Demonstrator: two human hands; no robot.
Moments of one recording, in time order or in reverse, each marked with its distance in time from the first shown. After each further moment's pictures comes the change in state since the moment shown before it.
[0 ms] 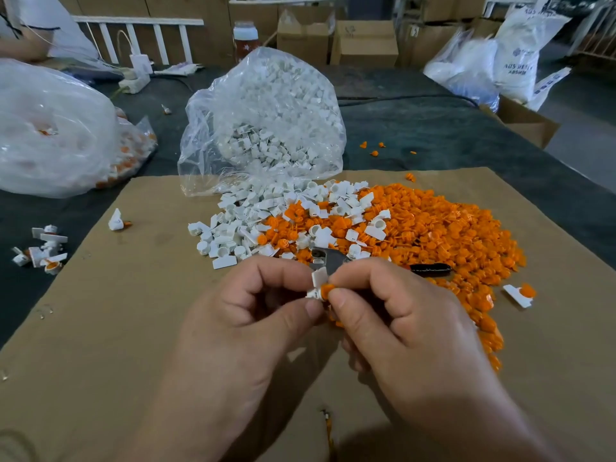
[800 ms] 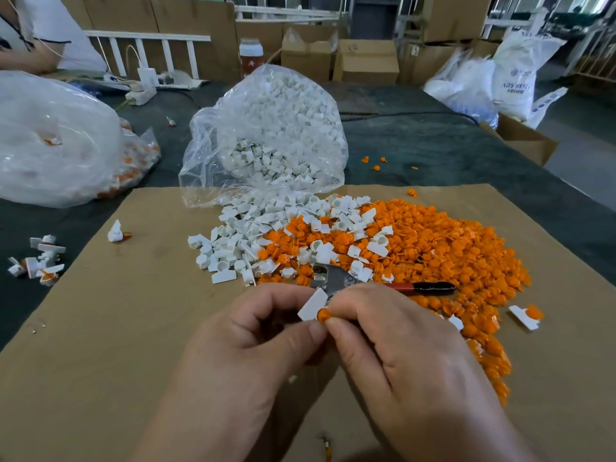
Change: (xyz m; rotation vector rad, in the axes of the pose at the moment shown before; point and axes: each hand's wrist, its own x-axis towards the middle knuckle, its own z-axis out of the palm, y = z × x) left_hand 0.003 -0.015 -0.004 0.082 -0.036 -0.075; right_hand 0.004 0.001 -0.001 -0.339 -0.017 -0.233
